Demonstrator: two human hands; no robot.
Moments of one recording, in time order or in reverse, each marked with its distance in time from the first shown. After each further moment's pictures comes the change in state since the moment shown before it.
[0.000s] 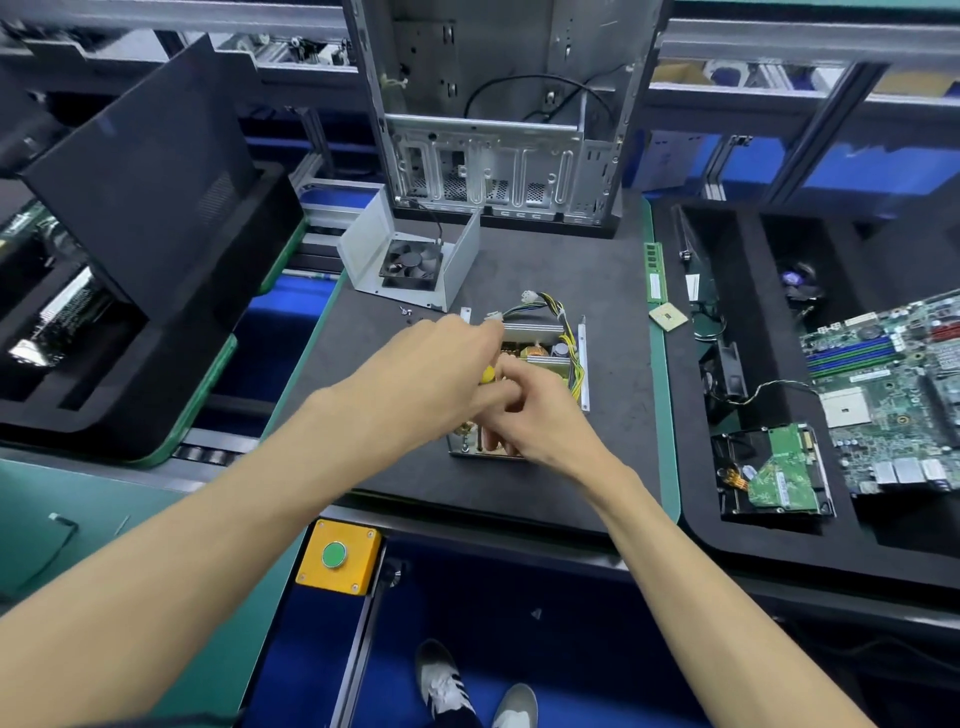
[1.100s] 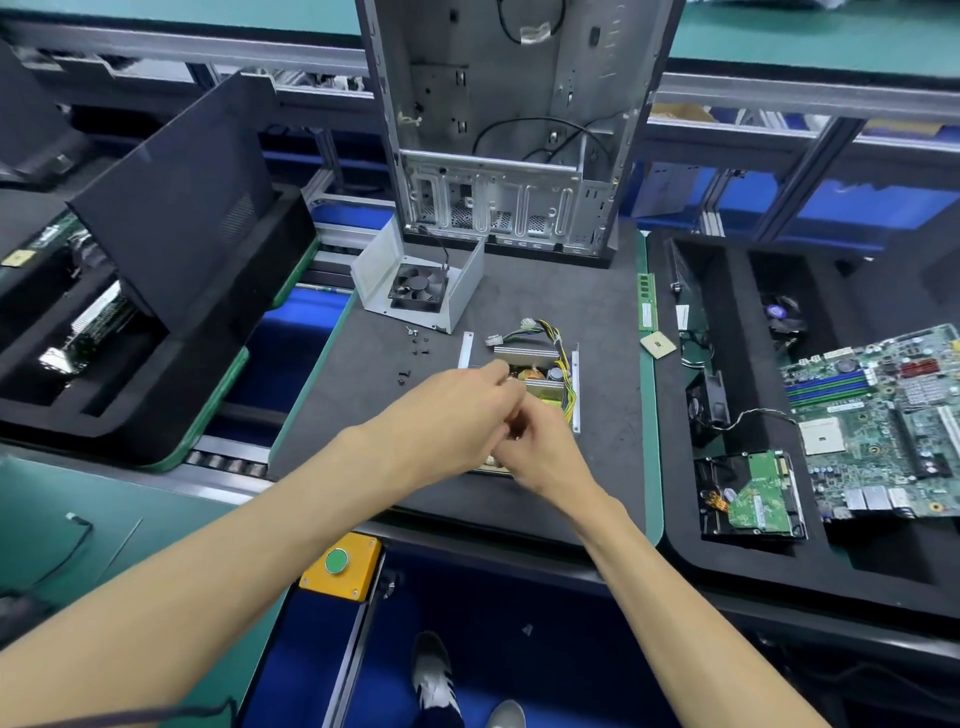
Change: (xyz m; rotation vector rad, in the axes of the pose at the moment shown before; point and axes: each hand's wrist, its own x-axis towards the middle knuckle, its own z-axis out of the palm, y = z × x) left_hand -0.005 0.009 0.011 0.035 0.014 0.178; right_hand -0.007 0.005 0.005 -0.131 0.142 -0.027
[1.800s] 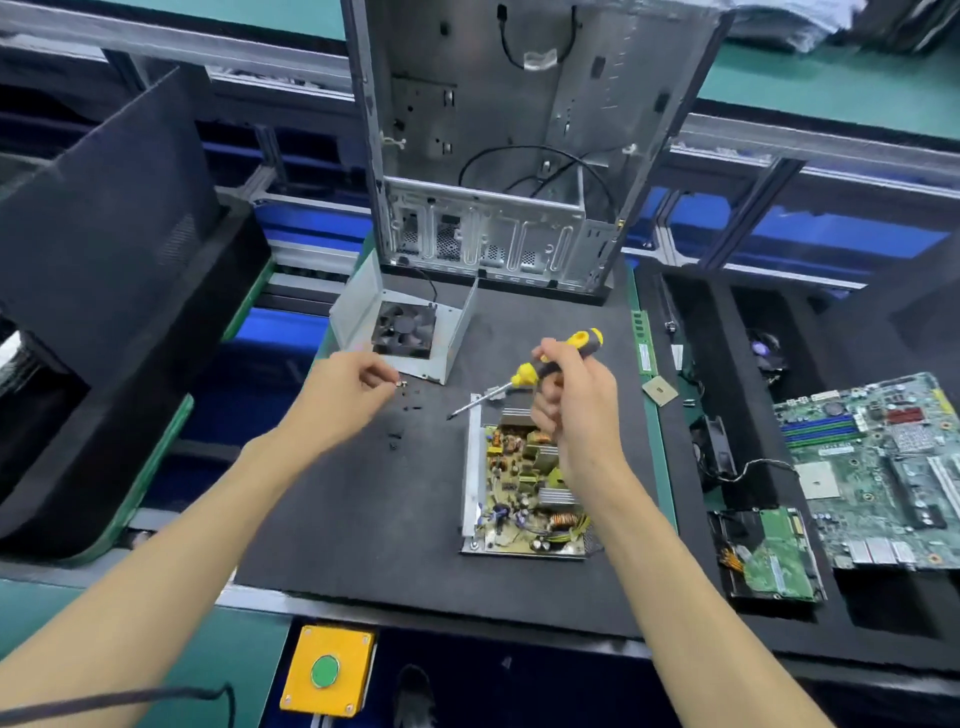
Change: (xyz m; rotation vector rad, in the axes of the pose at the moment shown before) left_hand 0.047 -0.181 0.054 -0.818 0.274 -0.540; right_hand 0.093 -0.055 -0.019 0.705 0.396 0.310
